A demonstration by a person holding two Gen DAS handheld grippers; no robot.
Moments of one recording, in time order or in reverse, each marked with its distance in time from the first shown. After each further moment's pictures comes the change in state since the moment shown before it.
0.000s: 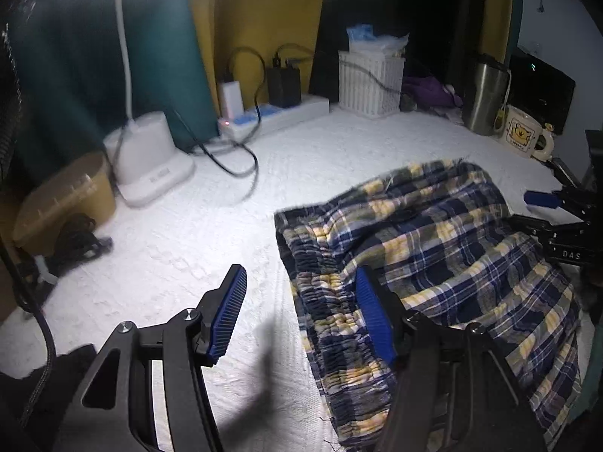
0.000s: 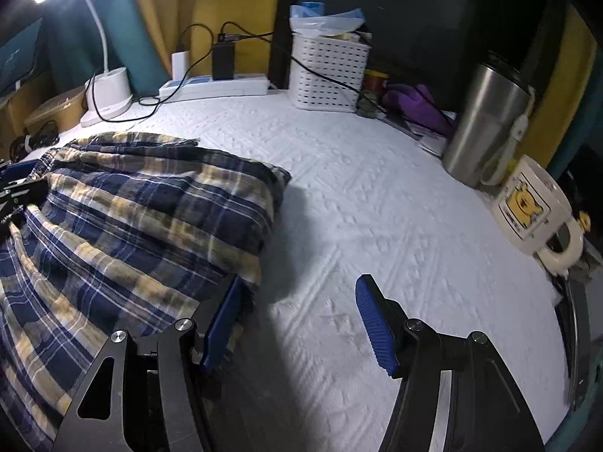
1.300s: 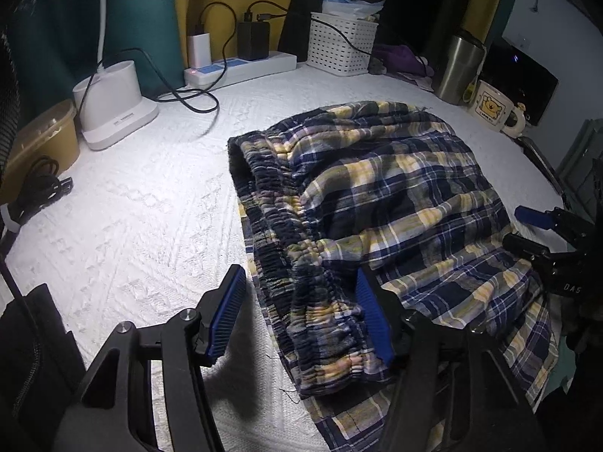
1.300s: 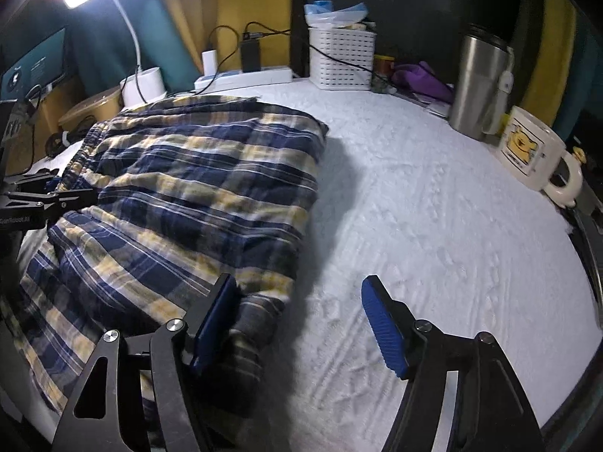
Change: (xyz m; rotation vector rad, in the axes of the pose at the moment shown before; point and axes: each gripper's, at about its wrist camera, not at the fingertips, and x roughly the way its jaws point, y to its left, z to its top) left arm 0.003 -0.011 -0.031 -0.031 0.158 -0.158; right arm -0.037 0.021 -0.060 0.063 -0.005 0.088
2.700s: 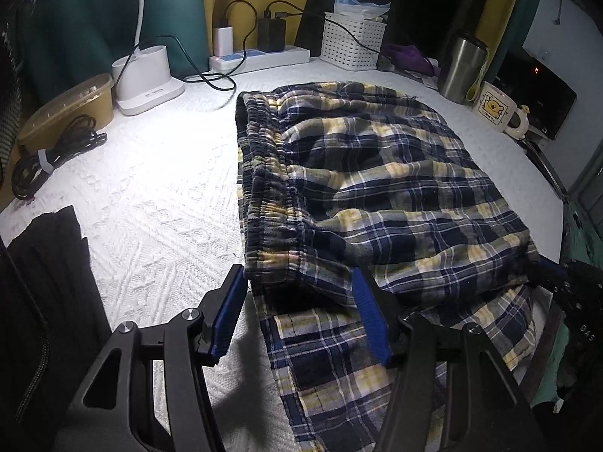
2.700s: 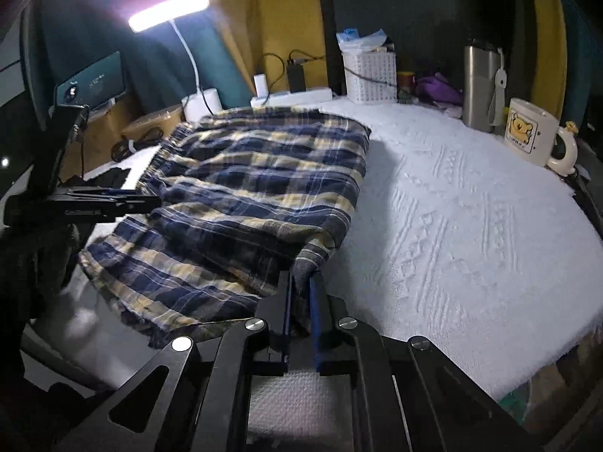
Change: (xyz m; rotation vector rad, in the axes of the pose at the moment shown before) left arm -0.038 -0.026 -0.037 -0.098 0.006 0.073; right arm -0.072 0.025 -0.056 0.016 -0.112 0.186
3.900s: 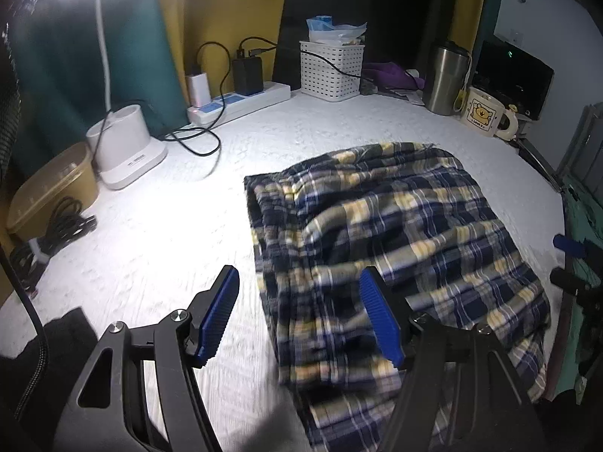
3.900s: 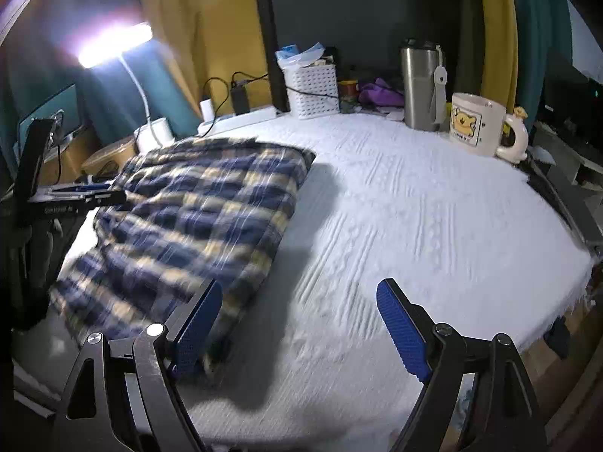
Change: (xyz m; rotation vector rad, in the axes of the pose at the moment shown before) left arm 0.011 0.010 0.055 0.153 -0.077 -0.022; right arm -0.007 -0.045 0.016 0.106 -0.042 -0.146
